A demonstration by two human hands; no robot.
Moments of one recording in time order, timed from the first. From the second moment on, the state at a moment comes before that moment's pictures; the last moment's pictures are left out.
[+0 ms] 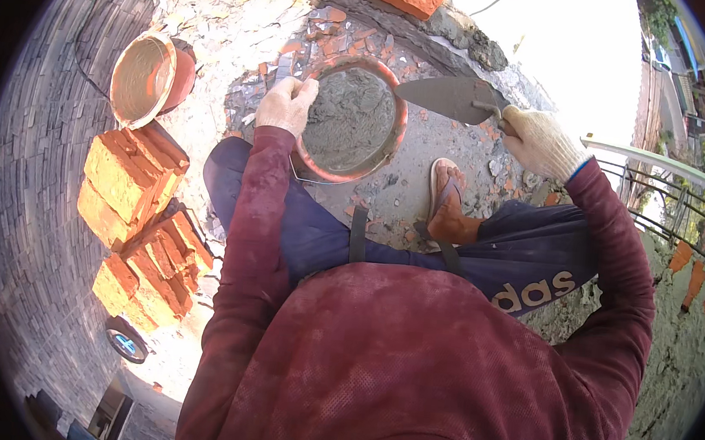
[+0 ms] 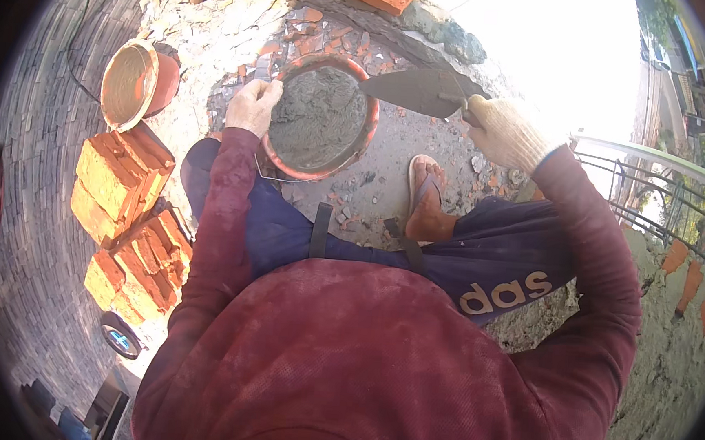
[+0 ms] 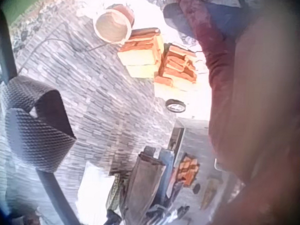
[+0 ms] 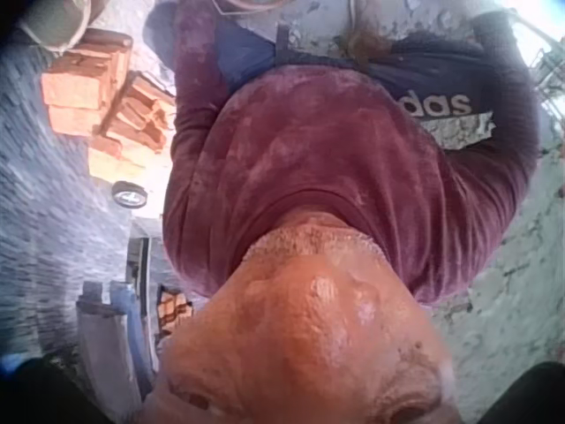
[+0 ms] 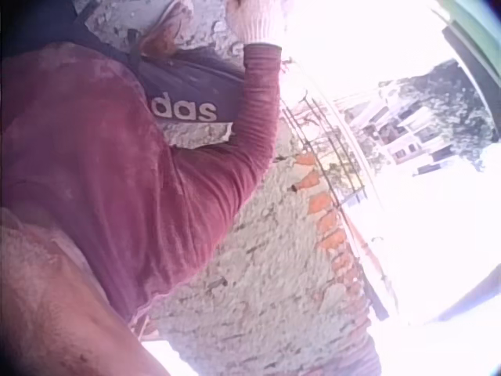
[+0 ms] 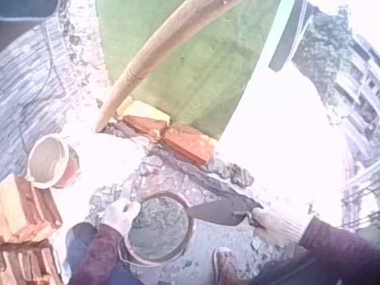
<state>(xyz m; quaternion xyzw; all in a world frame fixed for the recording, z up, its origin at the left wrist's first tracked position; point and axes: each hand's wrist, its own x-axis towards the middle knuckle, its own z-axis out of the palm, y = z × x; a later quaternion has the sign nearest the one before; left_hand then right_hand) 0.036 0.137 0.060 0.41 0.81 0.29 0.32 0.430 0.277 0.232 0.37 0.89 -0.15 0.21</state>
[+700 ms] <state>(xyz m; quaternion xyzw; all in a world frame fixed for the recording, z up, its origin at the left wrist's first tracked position) 0.037 0.150 0.045 0.47 0.75 0.38 0.28 0.313 0.243 0.089 0.30 0.85 -0.38 0.22</state>
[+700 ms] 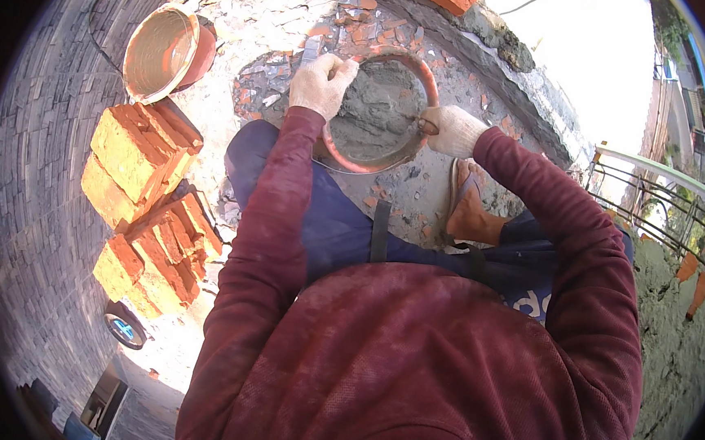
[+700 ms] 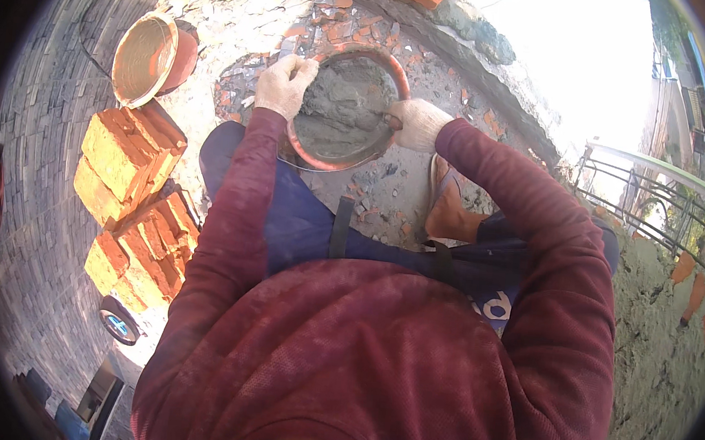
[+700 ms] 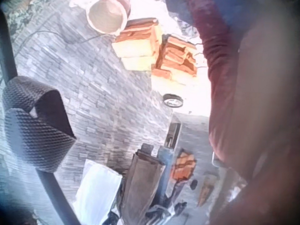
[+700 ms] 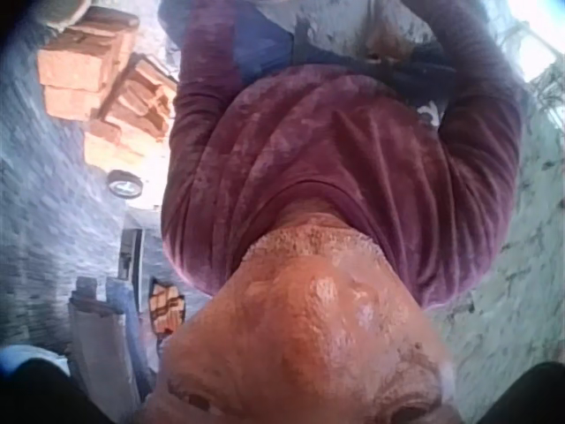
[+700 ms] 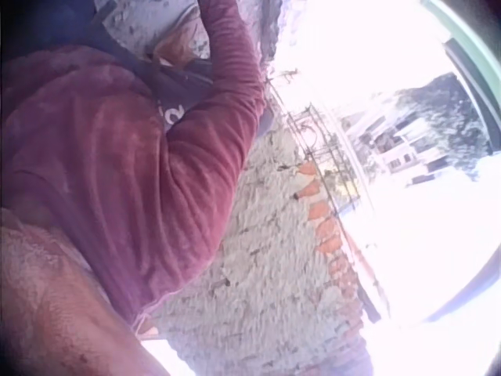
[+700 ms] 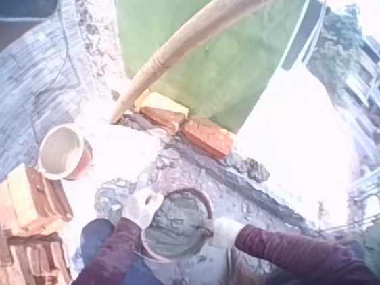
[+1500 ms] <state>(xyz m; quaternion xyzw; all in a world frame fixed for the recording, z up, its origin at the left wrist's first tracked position) 0.007 0.150 -0.011 0.45 0.70 0.44 0.33 0.442 0.301 0.136 0.37 0.73 -0.54 0.18</state>
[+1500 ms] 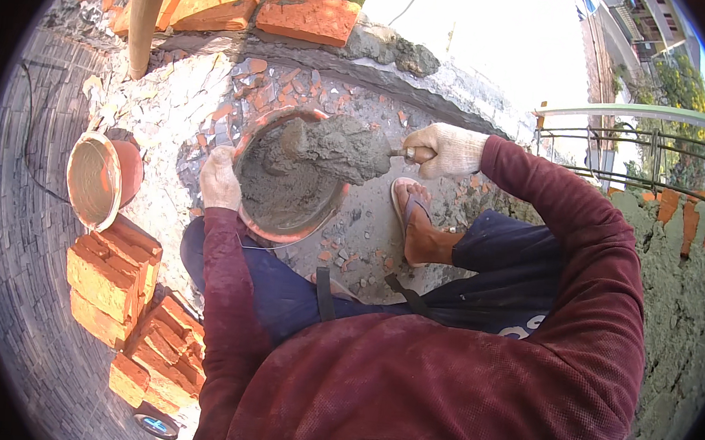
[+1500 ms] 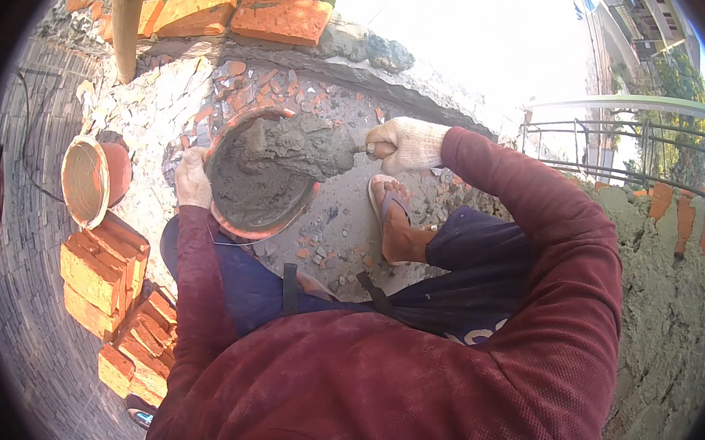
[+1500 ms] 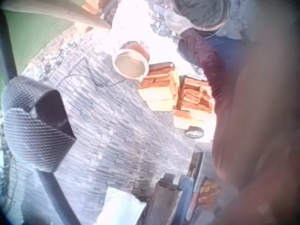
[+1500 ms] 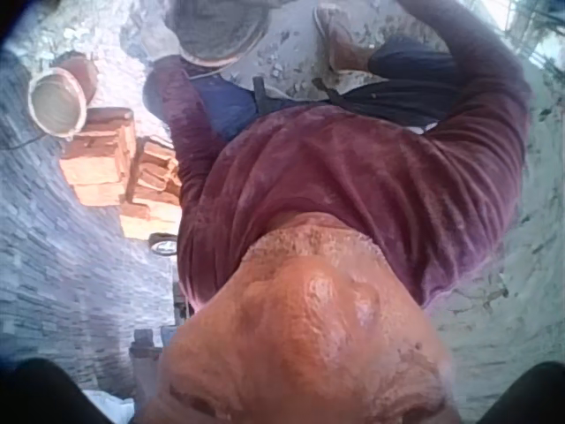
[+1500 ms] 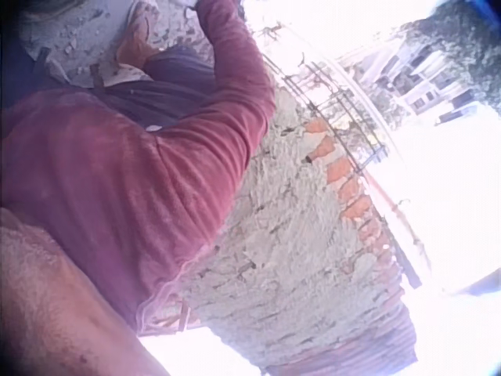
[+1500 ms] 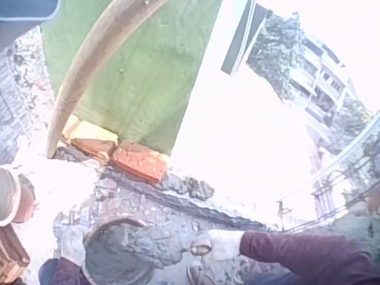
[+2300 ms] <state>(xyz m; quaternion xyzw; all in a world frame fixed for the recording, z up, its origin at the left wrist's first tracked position) -0.010 0.140 -0.011 0.41 0.71 0.46 0.34 0.586 0.324 0.174 0.71 0.60 -0.37 -0.01</state>
